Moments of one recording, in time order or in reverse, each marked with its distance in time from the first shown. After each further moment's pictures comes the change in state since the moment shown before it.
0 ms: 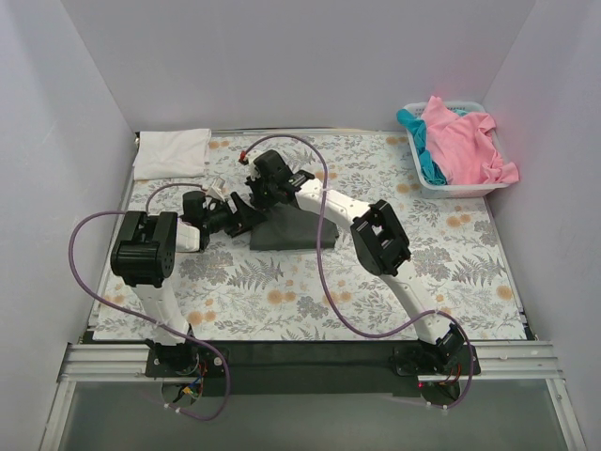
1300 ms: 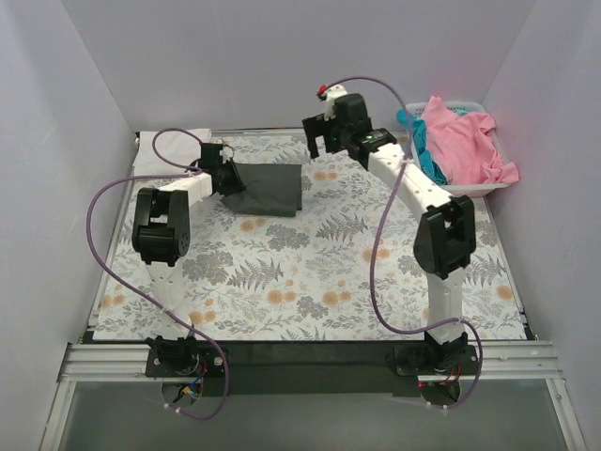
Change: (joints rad) left arm -0.068 0.253 0.717 -0.719 -0.627 0.201; right arm -0.290 -0.366 -0.172 0.010 0.097 -0.081
